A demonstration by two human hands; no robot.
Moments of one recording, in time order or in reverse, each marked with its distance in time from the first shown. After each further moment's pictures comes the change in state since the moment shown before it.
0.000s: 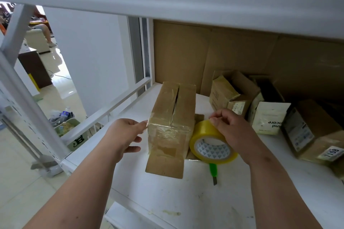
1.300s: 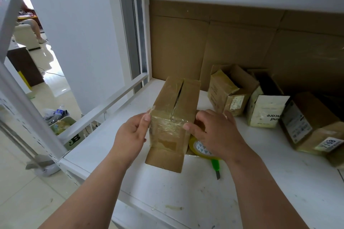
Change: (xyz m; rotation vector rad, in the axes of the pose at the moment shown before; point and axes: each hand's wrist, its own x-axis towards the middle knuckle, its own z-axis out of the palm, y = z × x) left_hand -0.005 -0.027 0.019 0.086 -0.006 0.510; right_hand 0.000 -0.011 0.040 -0.630 -0.041 -0.188
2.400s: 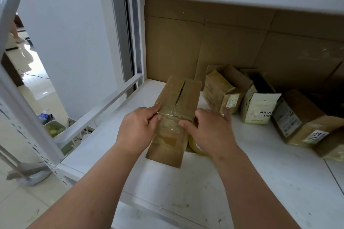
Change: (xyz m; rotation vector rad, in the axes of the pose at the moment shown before) left_hand 0.021 0.005 -0.003 0.373 0.080 0.388; right_hand 0.004 -0.030 0.011 -0.140 0.096 0.176
